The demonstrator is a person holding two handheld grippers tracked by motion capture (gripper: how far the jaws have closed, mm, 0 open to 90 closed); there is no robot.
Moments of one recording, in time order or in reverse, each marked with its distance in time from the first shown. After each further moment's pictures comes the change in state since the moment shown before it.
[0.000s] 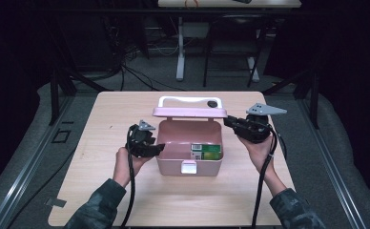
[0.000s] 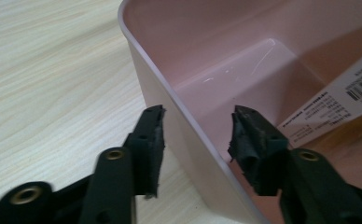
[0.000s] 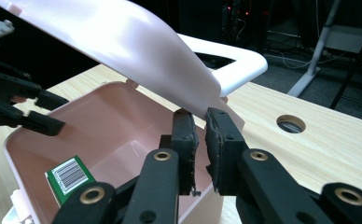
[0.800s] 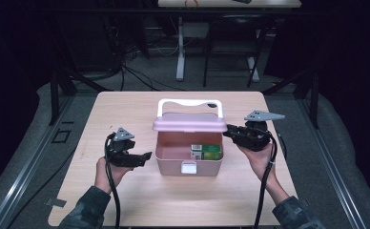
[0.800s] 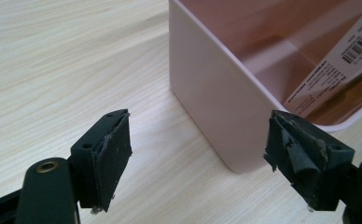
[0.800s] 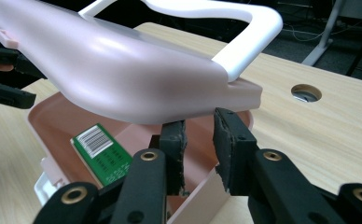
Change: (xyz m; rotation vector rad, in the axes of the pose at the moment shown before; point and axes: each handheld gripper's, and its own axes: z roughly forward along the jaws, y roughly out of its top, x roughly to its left) left arm 0.024 -0.041 -0.037 -0.074 -0.007 -0.027; right arm 0.014 -0.012 -0.008 0.092 0.016 0.041
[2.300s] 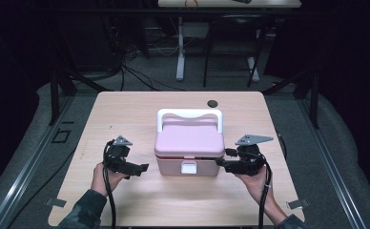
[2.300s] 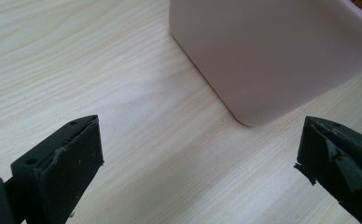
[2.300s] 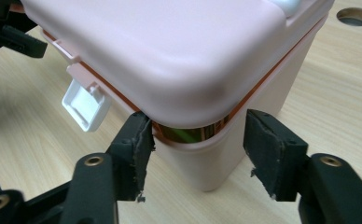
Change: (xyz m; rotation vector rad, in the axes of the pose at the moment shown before) left arm 0.017 -0.026 0.015 0.134 -0.057 -0.021; right arm 0.034 -0.051 0.001 0.172 0.021 0.022
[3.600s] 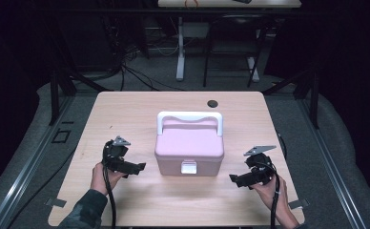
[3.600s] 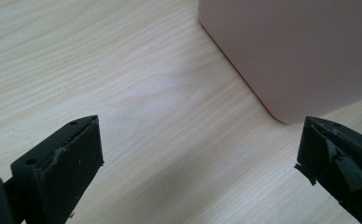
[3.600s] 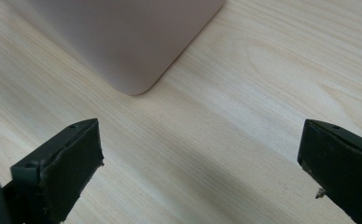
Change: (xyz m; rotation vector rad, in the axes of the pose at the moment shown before) left arm 0.016 -0.007 0.014 0.020 0.051 -0.009; right arm -0.037 -0.049 0.003 0.246 -0.139 0.014
